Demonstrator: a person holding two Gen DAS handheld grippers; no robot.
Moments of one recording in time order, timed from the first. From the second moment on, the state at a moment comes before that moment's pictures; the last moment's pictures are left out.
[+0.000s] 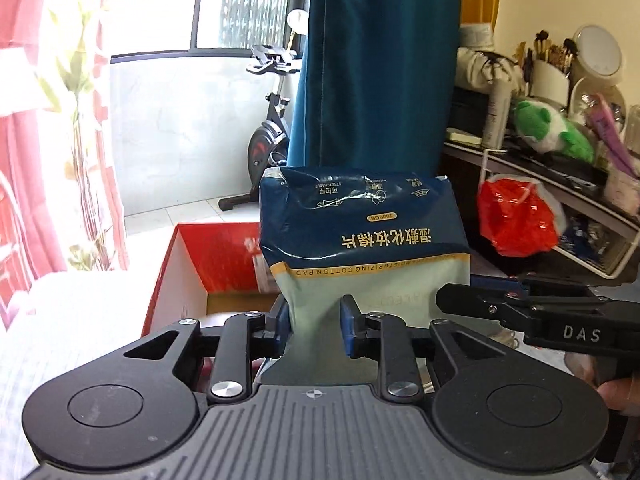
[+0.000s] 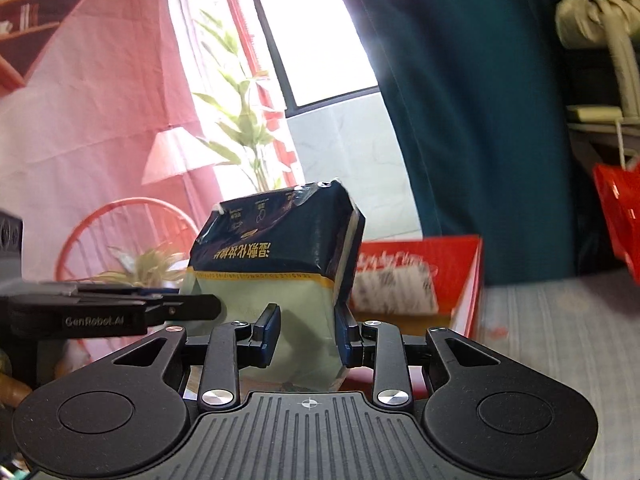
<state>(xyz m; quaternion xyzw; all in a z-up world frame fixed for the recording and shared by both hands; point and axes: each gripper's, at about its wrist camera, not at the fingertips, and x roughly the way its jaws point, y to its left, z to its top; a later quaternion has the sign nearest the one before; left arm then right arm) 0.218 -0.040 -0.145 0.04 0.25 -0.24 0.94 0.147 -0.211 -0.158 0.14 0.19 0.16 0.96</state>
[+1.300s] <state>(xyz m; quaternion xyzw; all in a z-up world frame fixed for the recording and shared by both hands) 0.246 -0.049 -0.156 0.06 0.30 -0.20 0.93 0.168 -0.207 -0.176 0.12 0.22 0.09 0.96</state>
